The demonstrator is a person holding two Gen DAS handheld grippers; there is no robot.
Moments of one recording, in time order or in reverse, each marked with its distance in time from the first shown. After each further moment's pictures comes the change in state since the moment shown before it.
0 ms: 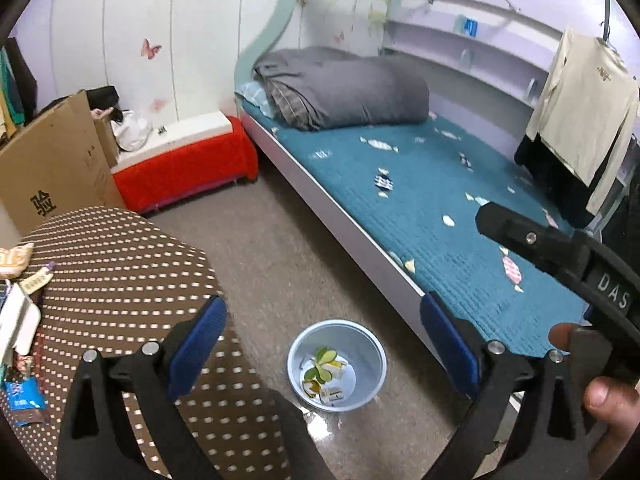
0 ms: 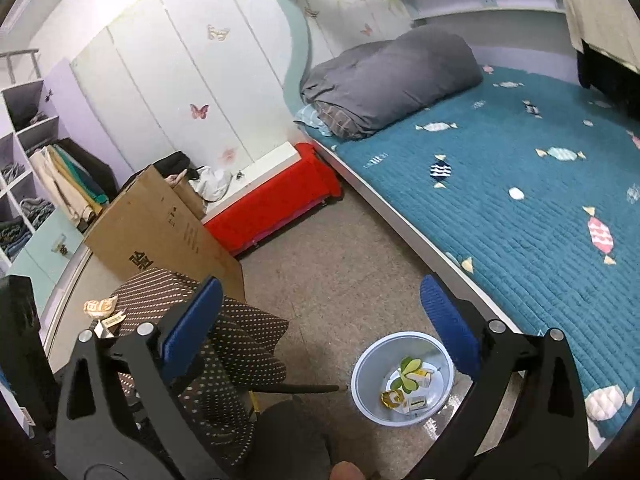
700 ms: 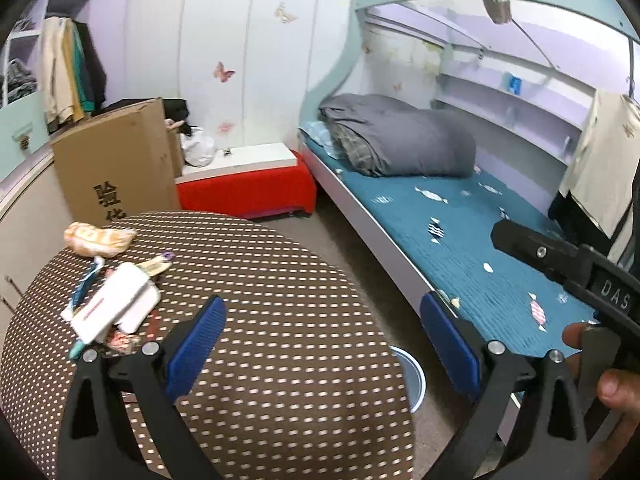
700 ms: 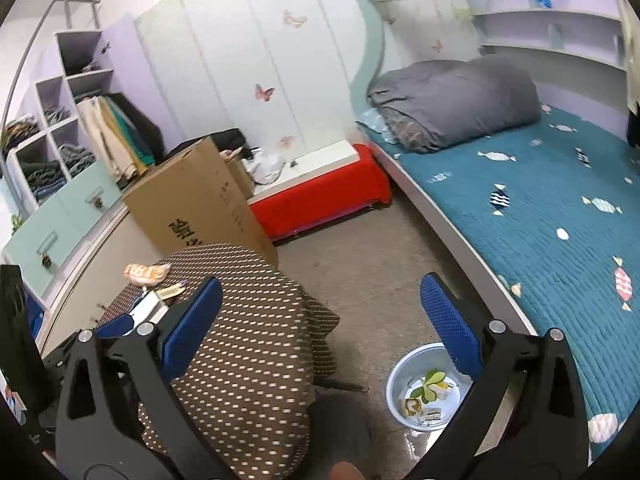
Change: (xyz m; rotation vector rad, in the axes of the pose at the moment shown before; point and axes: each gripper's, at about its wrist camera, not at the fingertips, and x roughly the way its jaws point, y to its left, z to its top) left arm -0.098 0.098 -0.024 -0.128 -0.154 0.137; right arm -0.016 0.124 -0.018 -0.195 0.015 0.121
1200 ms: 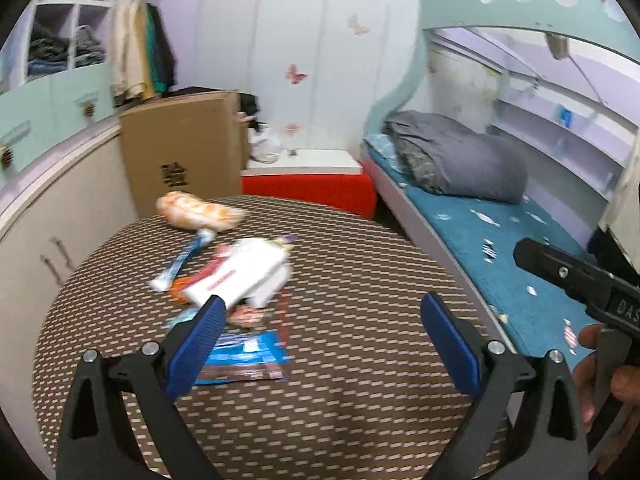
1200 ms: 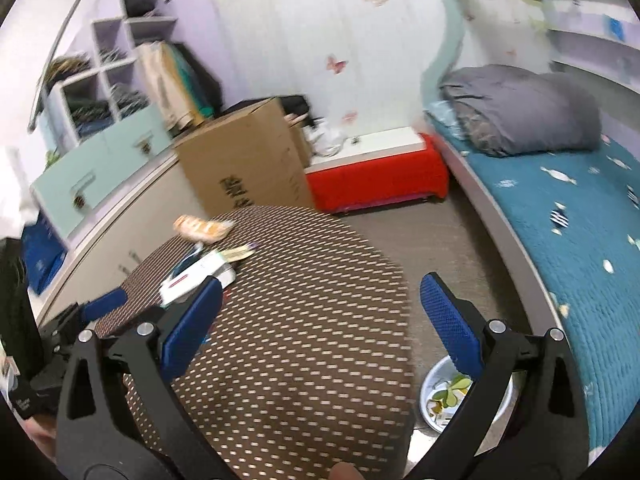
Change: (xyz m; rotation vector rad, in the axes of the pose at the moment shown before) left arm -0.046 0.113 -0.031 -0.127 -0.037 0.173; right arm 0.038 0.108 -0.023 -0.201 0.101 0.169
